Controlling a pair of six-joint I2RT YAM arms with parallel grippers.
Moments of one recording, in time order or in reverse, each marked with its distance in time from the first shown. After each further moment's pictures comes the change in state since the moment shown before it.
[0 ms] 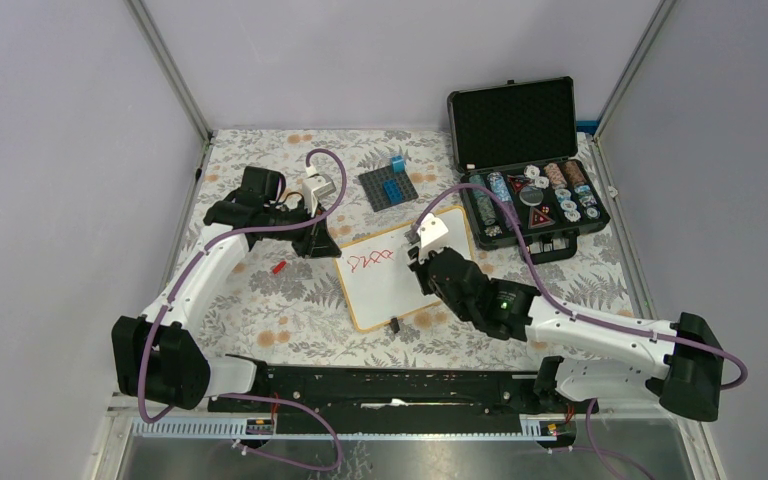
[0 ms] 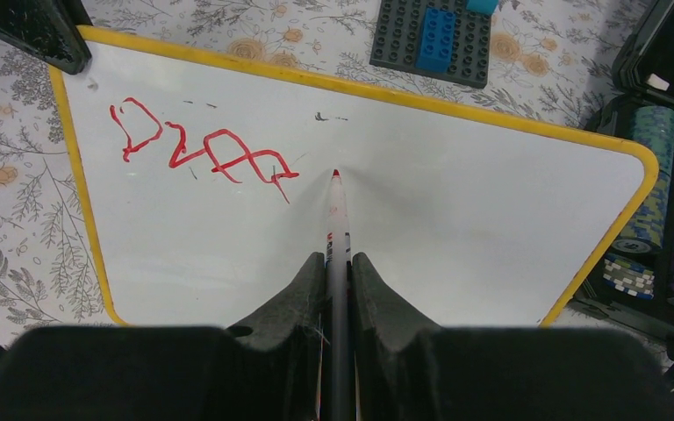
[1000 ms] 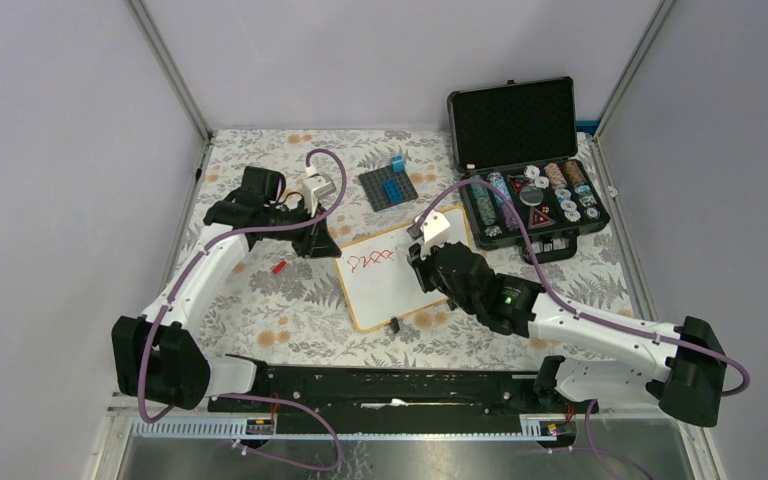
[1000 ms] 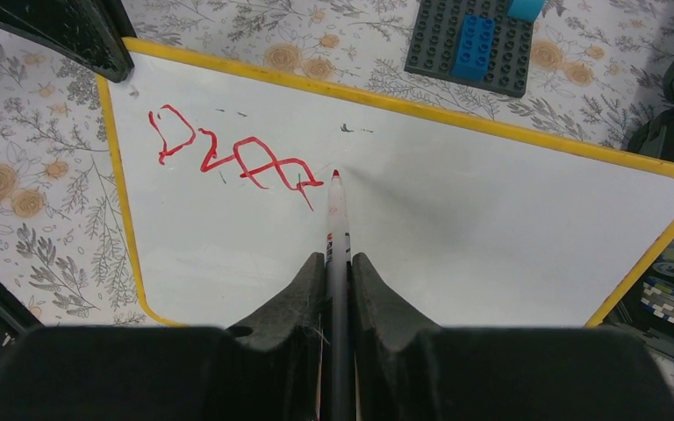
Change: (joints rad) left arm 0.000 0.000 0.000 0.000 0.001 0.000; right arm -0.061 -0.019 0.000 0.019 -0.151 0.001
